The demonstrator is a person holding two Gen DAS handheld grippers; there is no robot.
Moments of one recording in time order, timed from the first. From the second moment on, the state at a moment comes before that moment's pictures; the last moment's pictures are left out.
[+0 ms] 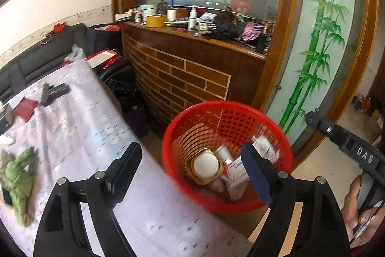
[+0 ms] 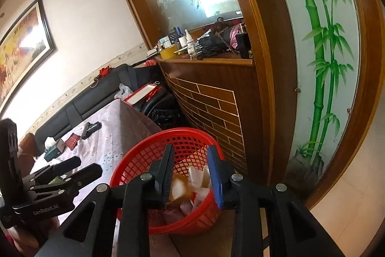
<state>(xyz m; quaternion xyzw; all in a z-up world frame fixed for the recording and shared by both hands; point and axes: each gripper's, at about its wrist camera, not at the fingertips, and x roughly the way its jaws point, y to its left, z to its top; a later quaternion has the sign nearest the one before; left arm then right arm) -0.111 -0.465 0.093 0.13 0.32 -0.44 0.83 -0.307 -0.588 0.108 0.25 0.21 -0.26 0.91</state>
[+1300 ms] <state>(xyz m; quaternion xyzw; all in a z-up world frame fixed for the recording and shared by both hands) 0.038 -0.023 0.033 -0.02 0.43 -0.19 0.88 -0.181 -0.344 0.079 0.14 0.34 -0.03 0.93</state>
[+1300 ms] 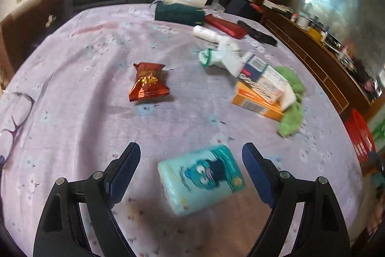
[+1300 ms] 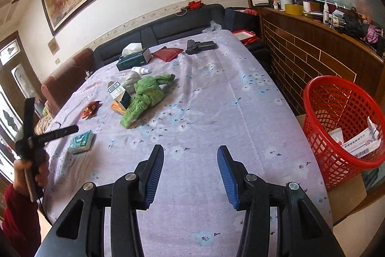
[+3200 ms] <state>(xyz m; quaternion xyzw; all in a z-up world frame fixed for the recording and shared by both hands) -0.043 -0.081 0.025 0.02 0.39 -0.18 0.90 0.069 -0.279 0.025 0.19 0.46 -0.03 0.87</state>
